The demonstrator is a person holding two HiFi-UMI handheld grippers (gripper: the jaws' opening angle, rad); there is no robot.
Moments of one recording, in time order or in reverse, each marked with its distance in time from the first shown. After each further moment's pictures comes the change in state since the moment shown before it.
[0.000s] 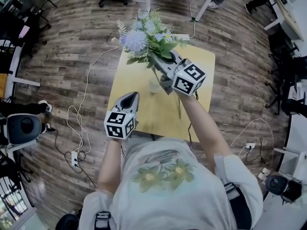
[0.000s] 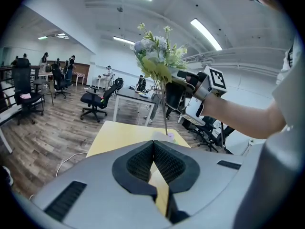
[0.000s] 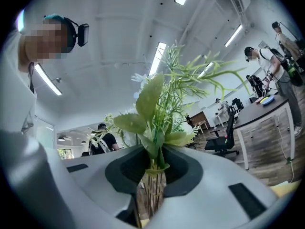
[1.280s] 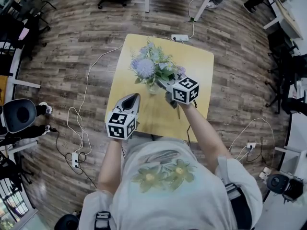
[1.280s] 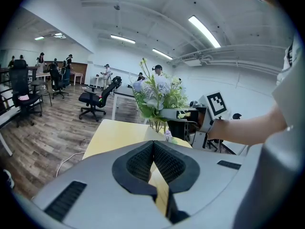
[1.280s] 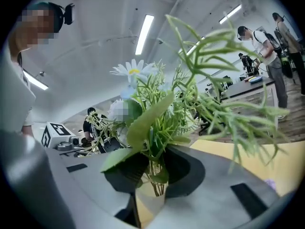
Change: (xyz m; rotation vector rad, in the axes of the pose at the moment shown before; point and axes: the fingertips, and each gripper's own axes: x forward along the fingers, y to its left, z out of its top) left arm 0.001 -0.006 -0.014 0.021 0.021 -0.012; right arm -0.051 -0.016 -0.128 0.089 0.313 -0.097
